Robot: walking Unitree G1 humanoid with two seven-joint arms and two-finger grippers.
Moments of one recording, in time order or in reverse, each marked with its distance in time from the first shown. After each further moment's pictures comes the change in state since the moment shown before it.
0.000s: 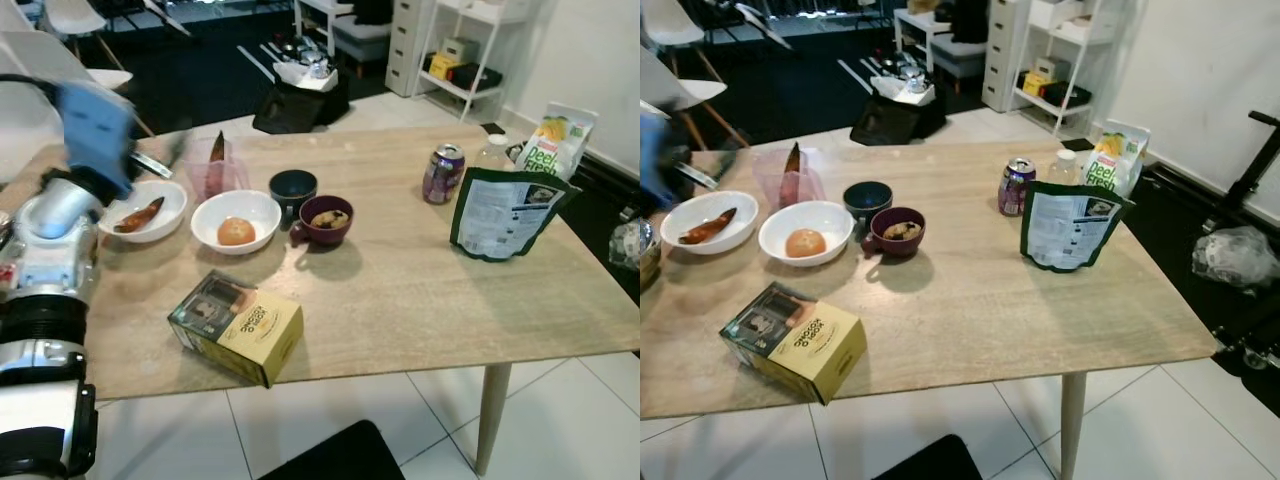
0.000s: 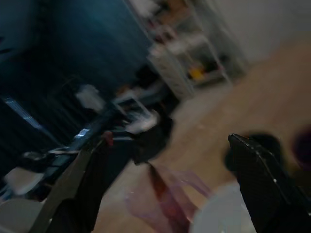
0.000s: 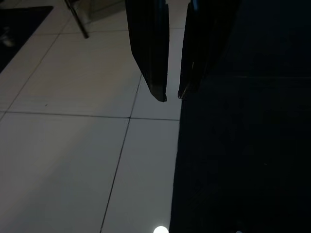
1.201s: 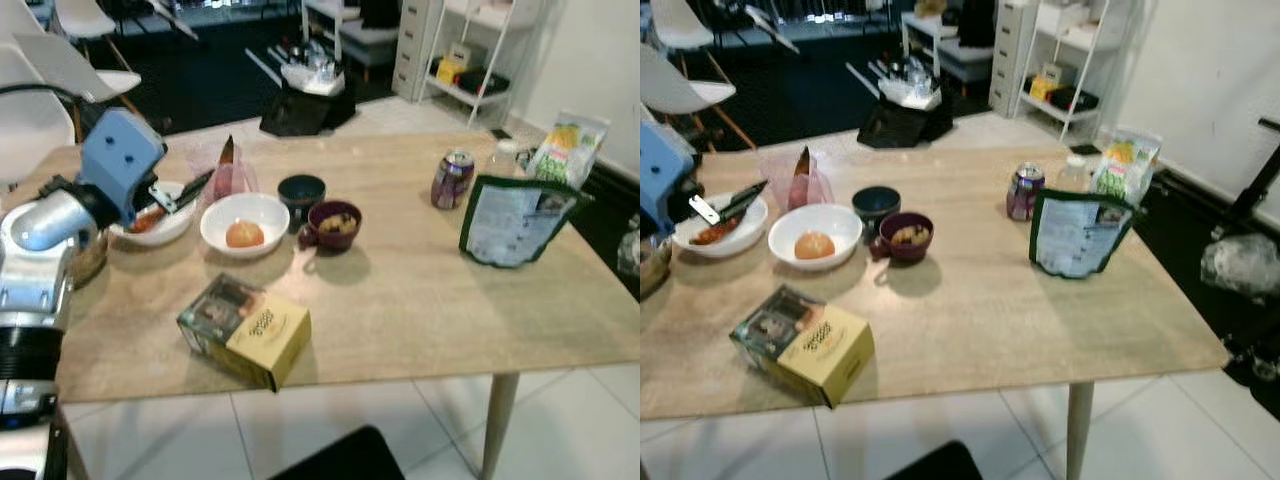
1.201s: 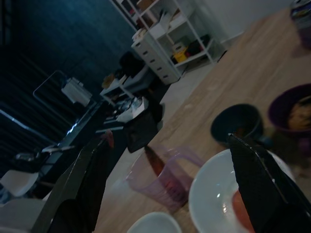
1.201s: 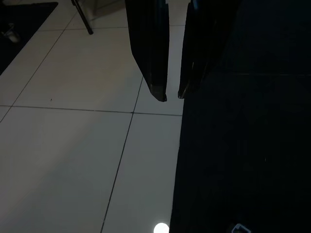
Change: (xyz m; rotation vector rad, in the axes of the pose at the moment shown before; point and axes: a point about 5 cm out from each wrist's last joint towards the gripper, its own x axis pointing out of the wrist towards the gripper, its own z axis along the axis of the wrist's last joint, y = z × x) left arm -0.035 0.010 0.025 0.008 0.004 -0.044; right arm 0.000 0.004 -0.004 0.005 0.005 0.009
